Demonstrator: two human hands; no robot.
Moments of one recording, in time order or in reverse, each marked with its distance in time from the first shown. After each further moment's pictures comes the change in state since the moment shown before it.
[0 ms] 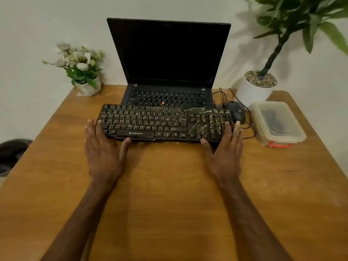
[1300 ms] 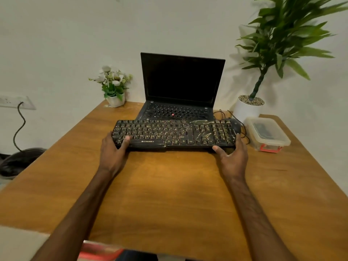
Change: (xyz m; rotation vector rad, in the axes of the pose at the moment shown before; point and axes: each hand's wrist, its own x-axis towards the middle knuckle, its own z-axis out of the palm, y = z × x) left_hand -0.031 -0.032 -0.021 -0.541 -0.017 -0.100; right_hand -0.029 0.018 -0.024 0.553 0.183 0.046
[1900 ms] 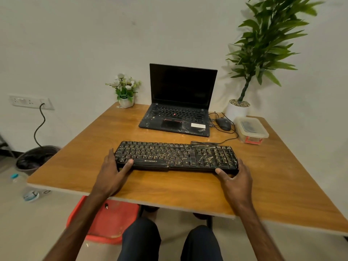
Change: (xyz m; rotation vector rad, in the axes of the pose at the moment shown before) left_hand -0.136 0.000 -0.072 0.147 -0.162 -0.018; right_hand -0.118 0.011 -0.092 -0.116 -0.067 -0.047
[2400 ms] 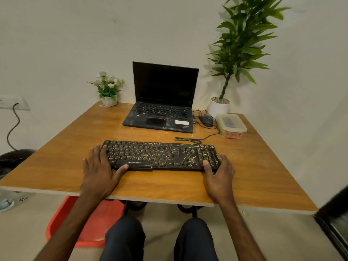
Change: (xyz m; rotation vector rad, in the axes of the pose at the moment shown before) left_hand -0.011 0.010 0.022 0.369 0.134 0.215; right_hand -0.016 -0.003 -0.009 -0.077 0.025 0.021
